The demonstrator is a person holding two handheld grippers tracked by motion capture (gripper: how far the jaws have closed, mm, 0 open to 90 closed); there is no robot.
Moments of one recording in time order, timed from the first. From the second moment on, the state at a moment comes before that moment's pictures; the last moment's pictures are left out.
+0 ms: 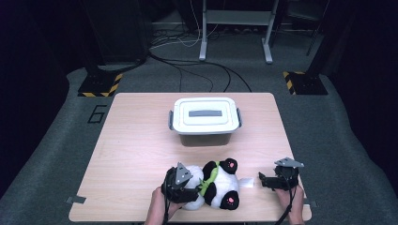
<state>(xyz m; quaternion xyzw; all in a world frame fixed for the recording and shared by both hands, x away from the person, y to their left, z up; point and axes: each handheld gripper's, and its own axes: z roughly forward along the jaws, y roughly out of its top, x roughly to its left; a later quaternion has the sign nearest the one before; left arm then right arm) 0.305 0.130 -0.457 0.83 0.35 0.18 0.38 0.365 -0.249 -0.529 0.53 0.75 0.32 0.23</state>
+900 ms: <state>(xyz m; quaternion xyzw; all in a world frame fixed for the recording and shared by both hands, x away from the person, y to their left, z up) 0.313 0.206 -0.443 0.86 0.30 0.16 0.38 0.364 -0.249 -0.529 0.53 0.75 0.32 0.23</state>
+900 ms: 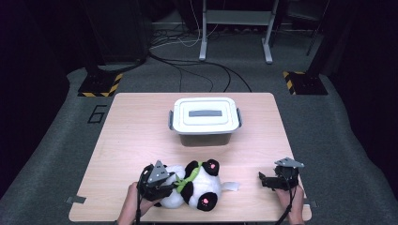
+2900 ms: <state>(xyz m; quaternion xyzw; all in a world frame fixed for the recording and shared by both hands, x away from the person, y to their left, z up) 0.307 0.242 -0.414 0.85 0.33 0.24 0.33 0.364 -0.249 -0.528 0.53 0.75 0.32 0.23</state>
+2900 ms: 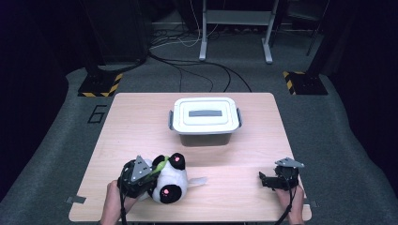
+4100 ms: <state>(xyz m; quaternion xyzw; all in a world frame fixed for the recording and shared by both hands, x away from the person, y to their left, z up) 0.303 0.295 -0.448 0.71 0.47 0.29 0.43 0.370 -0.244 -0.520 0.54 0.74 0.32 0.21</state>
